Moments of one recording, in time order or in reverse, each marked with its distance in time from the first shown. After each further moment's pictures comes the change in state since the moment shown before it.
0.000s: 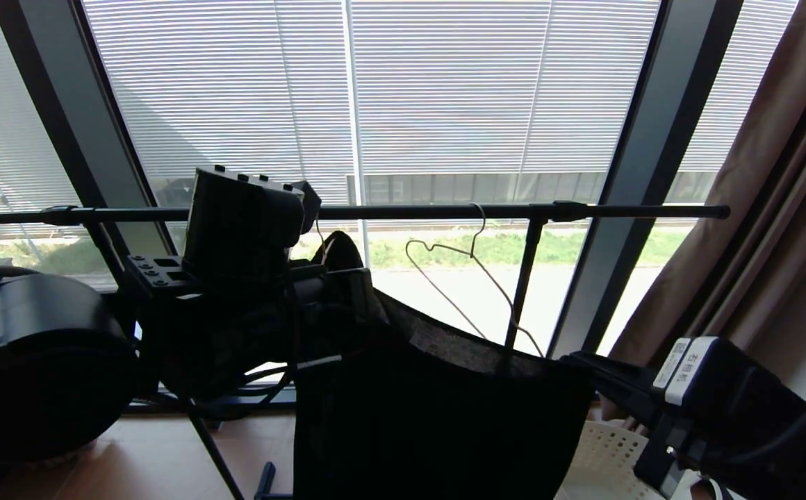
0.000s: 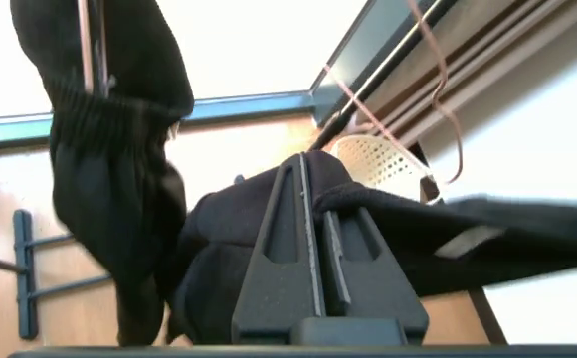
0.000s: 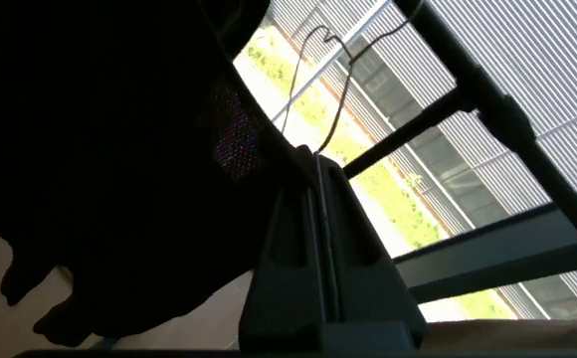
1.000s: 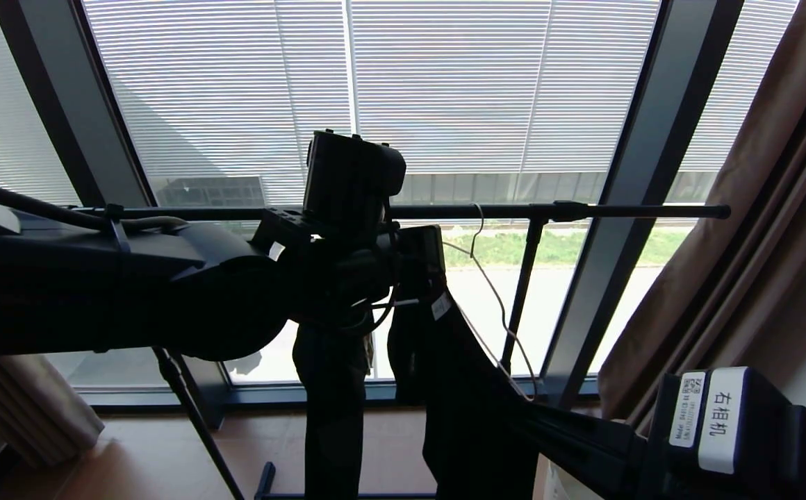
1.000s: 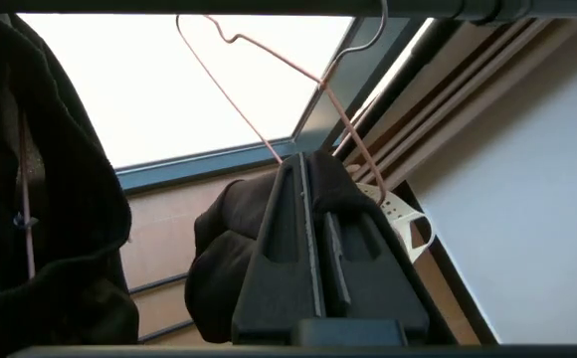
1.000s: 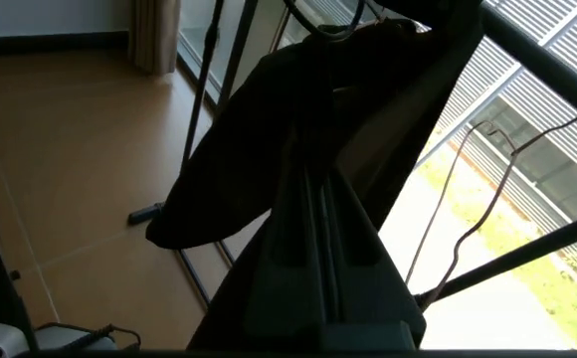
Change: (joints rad) left arm -0.030 0.239 -0.332 0.005 -0.001 0.056; right arm 0.243 0.042 -0.070 -0.009 0.033 0.263
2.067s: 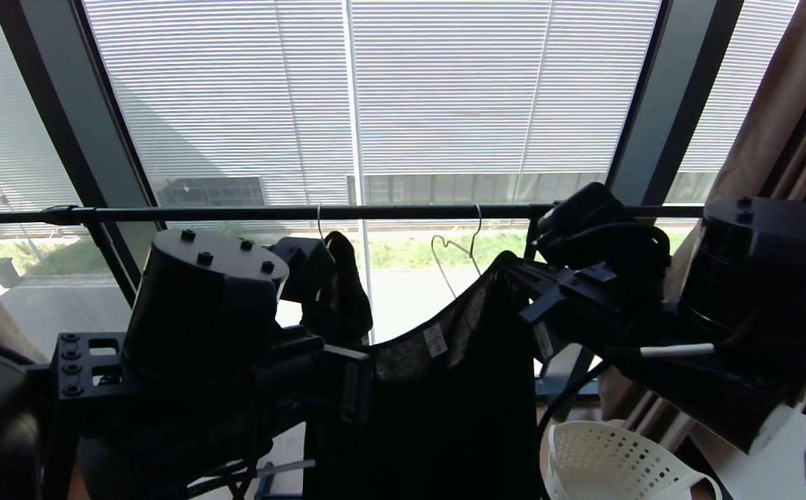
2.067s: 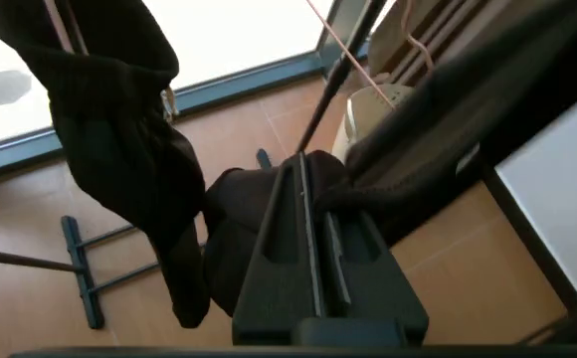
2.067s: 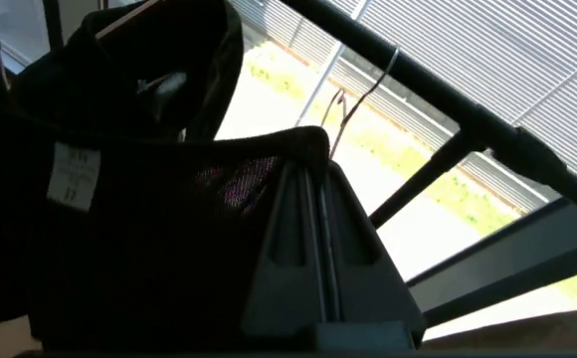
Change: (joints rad) left arm -0.119 -0.376 0.519 0.054 -0.002 0.035; right arm -0.282 0.260 -0.321 0.002 -0.177 -0.015
